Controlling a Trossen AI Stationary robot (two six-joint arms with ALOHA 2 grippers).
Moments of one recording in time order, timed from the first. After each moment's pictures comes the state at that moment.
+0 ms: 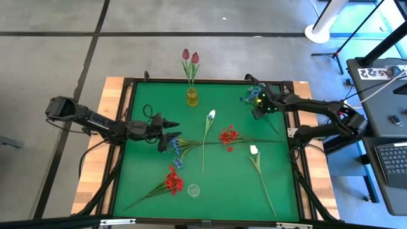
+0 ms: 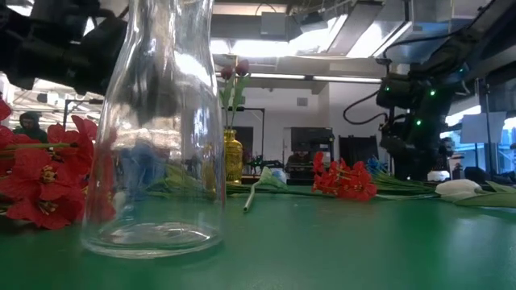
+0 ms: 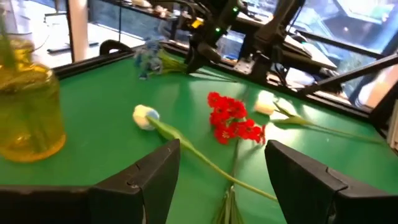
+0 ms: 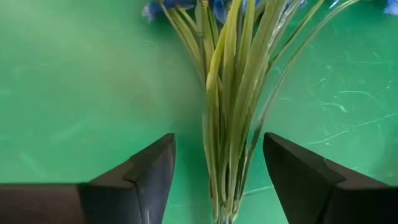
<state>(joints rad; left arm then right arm) -0.10 1.10 0.15 0.77 -0.39 -0.34 -0.78 1.28 0.53 -0.39 0.10 0.24</state>
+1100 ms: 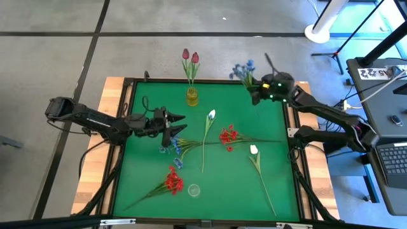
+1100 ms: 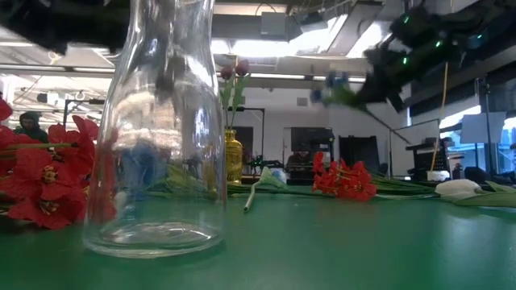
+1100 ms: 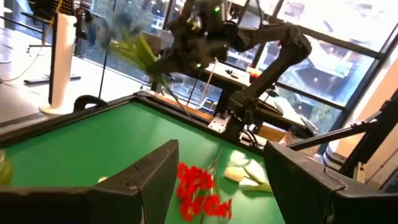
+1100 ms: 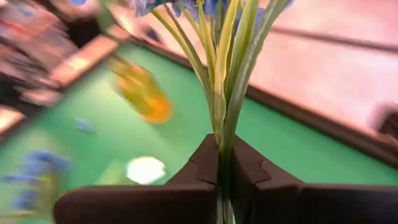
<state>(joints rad) -0.06 1.10 0.36 0.74 -0.34 -0.33 -0.76 0.99 0.62 -0.05 -0.23 0.29</state>
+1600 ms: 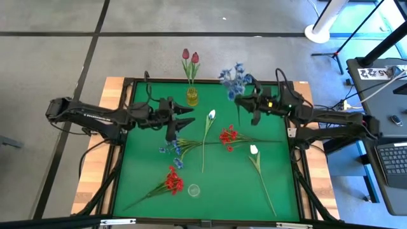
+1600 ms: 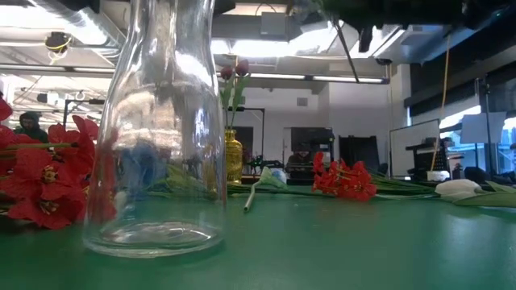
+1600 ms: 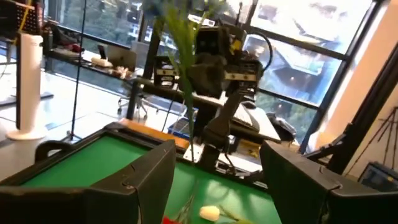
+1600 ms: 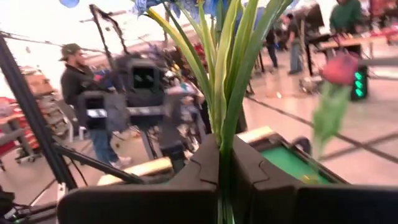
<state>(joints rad) -0.02 1.13 0.67 0.52 -0.22 -0.28 -0.25 0.95 0.62 0.48 -0.10 0.27</state>
